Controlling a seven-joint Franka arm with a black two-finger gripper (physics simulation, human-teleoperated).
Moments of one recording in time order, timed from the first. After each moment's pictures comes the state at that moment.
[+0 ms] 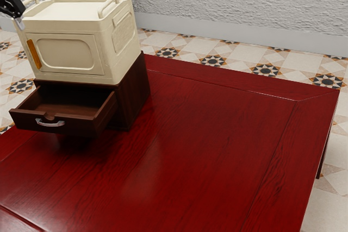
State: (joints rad) arm 0.39 -0.09 0.10 -1.45 -0.09 1.47 0.04
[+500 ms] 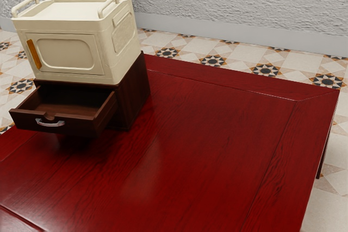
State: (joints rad) arm 0.19 -0.22 0.06 -1.40 -0.04 1.42 0.08
